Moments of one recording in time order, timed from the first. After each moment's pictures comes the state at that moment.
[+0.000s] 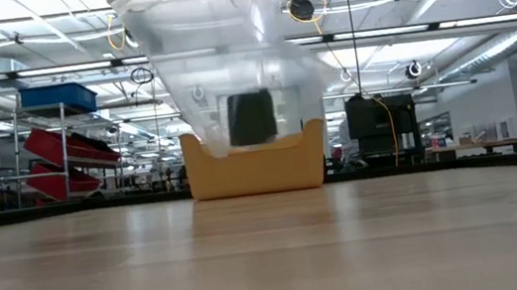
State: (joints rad) left arm -0.43 1.64 1.54 -0.93 -0.95 -0.47; right arm 0.61 1.80 1.30 0.15 1.44 -0.50
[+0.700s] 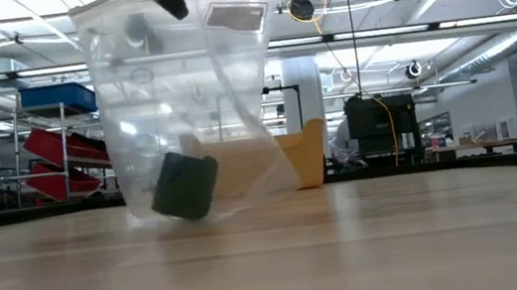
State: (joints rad) left arm -0.29 1.64 1.57 -1.06 -0.29 -0.27; right arm 0.66 1.81 1.30 0.29 1.43 -0.57
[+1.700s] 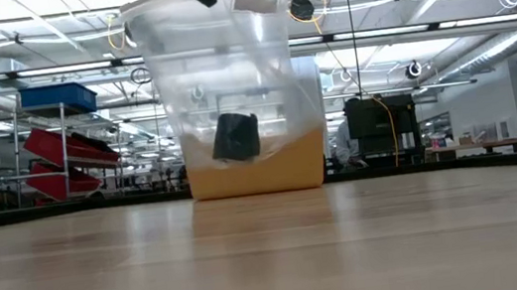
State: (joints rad) left arm -0.20 1.64 1.67 -1.06 -0.54 -0.36; right arm 0.56 1.81 1.30 0.29 1.32 -0.58
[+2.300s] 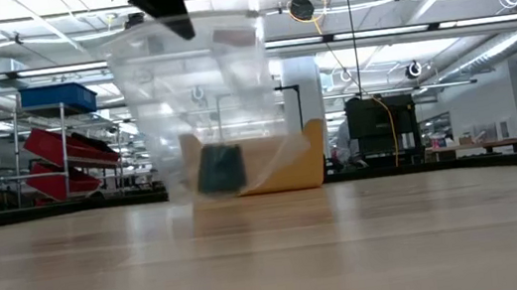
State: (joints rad) left arm -0.28 1.64 1.51 -1.10 -0.76 -0.68; right arm 0.58 1.80 1.30 0.17 1.42 -0.60
